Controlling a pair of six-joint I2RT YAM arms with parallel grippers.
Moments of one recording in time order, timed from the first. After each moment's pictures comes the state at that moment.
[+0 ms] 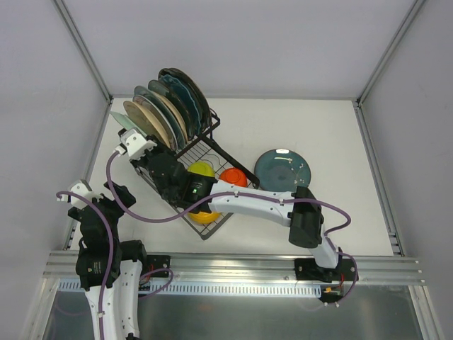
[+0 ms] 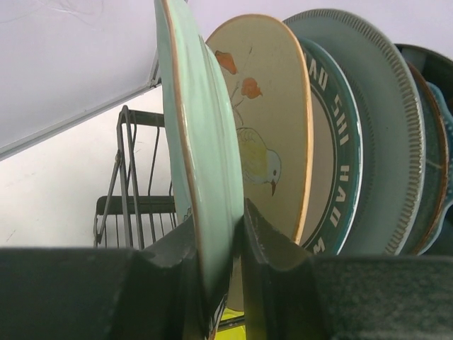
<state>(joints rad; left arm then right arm) 0.16 0.12 0.64 -0.83 -0.27 -0.44 1.35 2.07 1.96 0.18 0.80 -0.45</state>
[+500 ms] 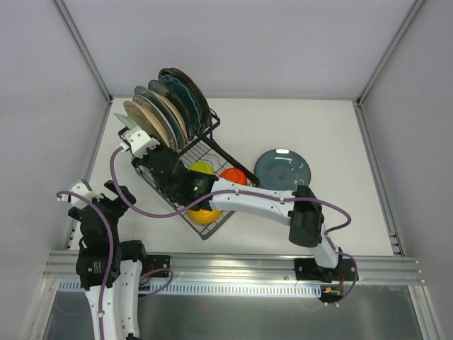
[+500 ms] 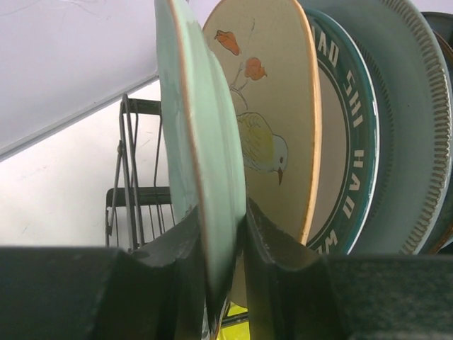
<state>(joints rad) 0.16 0.12 0.64 -0.83 -0.26 -0.44 1.33 2.07 1.96 0.10 0.78 -0.34</state>
